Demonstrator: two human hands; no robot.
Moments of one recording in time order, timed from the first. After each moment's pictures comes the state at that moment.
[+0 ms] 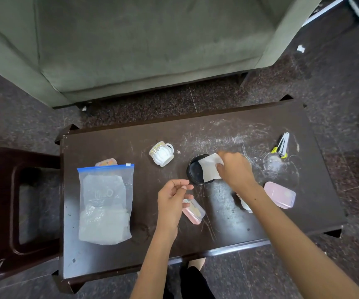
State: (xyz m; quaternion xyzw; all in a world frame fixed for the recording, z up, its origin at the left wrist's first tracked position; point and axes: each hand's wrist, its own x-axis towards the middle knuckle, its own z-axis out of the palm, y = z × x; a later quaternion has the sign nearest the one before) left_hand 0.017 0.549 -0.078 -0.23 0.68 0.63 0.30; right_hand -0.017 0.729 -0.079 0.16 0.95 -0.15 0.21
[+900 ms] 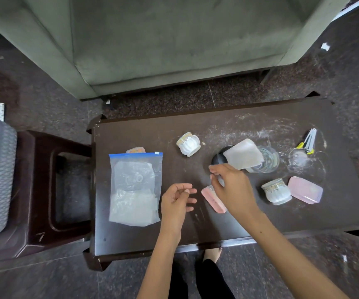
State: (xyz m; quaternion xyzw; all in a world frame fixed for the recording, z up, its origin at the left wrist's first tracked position) left_hand 0.041 0.479 -0.069 -0.27 0.67 0.64 0.28; right_hand 0.038 0.629 -0.073 0.08 0.95 -0.30 0.01
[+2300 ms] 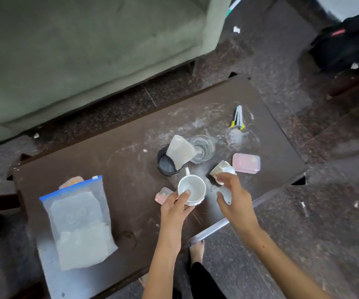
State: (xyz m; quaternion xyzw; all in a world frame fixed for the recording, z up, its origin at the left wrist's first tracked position) left_hand 0.074 0.576 -0.085 -0.24 0.53 0.70 0.41; right_hand 0.156 0.717 -0.095 0.32 0.86 -0.39 -0.03
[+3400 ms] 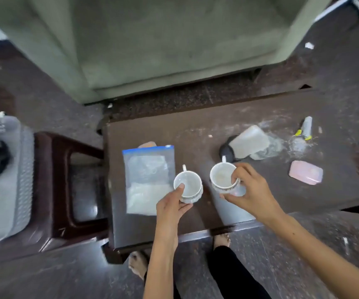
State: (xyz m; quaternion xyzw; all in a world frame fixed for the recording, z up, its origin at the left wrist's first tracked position) left_hand 0.071 0.397 -0.057 -0.33 0.54 0.72 0.28; right_hand 0.096 0.607 -0.055 0.06 0.93 -0.36 0.03
